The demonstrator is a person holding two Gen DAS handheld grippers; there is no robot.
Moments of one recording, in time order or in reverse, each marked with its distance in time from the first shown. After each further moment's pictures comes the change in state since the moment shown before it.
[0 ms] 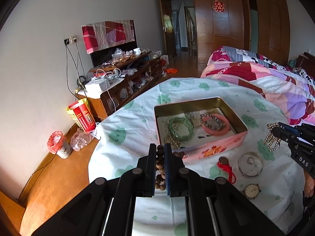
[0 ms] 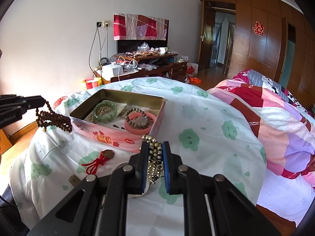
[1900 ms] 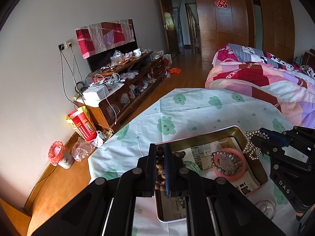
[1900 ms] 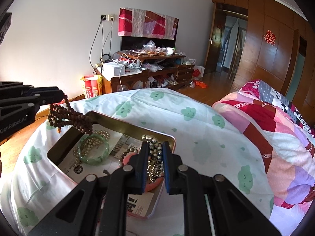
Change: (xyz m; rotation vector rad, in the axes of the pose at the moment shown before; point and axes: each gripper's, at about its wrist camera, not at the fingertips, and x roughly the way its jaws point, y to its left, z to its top) left arm 0.089 -0.012 0.084 0.022 0.025 0.042; right arm 0.088 0.013 0.083 -0.082 0.030 0.000
